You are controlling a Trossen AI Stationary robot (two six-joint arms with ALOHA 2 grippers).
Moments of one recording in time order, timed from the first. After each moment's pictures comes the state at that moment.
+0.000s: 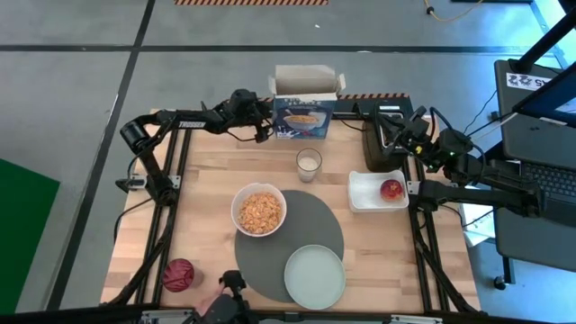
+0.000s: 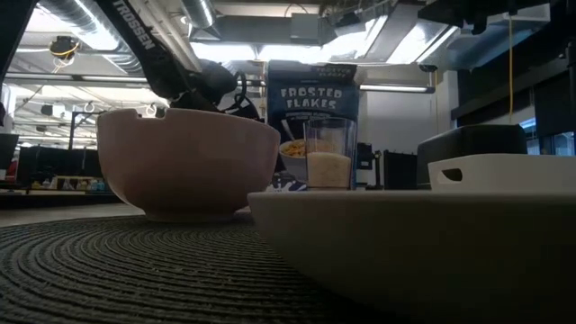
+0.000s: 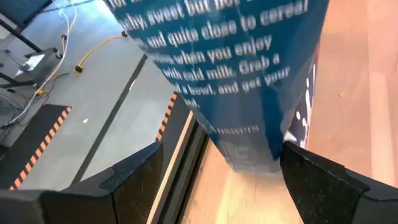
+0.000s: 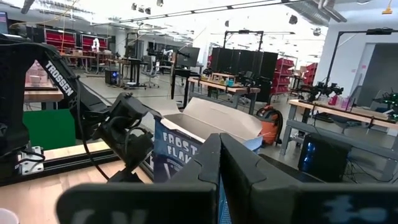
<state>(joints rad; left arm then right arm) 0.75 1.74 0.94 0.23 0.09 0.50 -0.28 0.55 0.62 0.10 0.35 -0.17</state>
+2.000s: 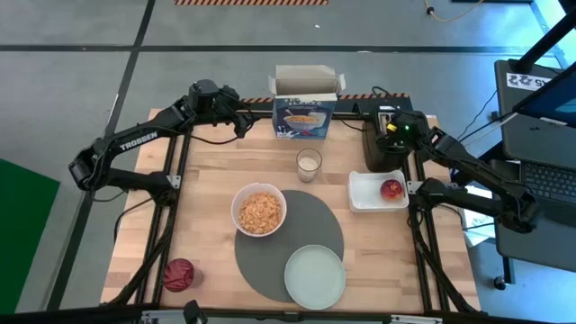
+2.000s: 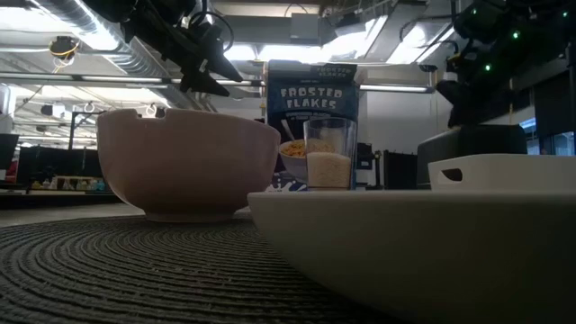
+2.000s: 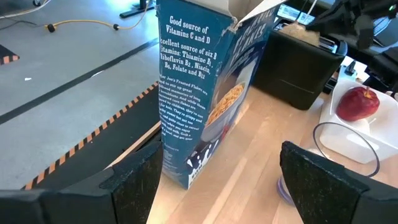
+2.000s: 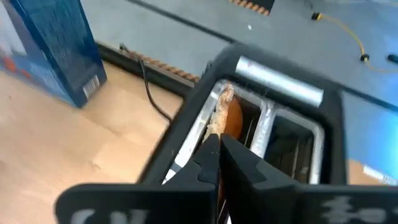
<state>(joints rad) 0.72 1.19 0.94 -0.19 0.18 -0.10 -0.75 0.78 0.65 -0.54 0.36 0.10</state>
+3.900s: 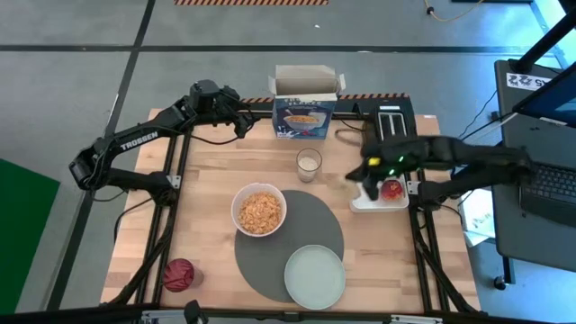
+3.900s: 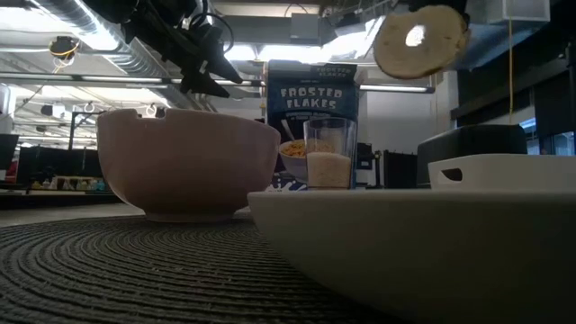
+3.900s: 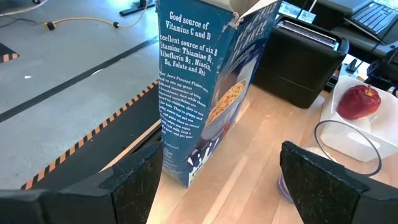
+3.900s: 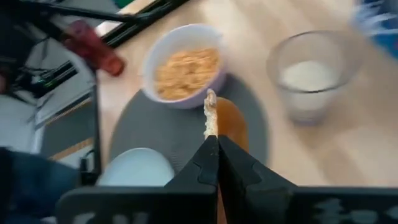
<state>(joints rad) 0.72 1.19 0.94 -0.19 0.18 -0.09 0.04 1.04 1.12 -0.73 -0.06 0.54</state>
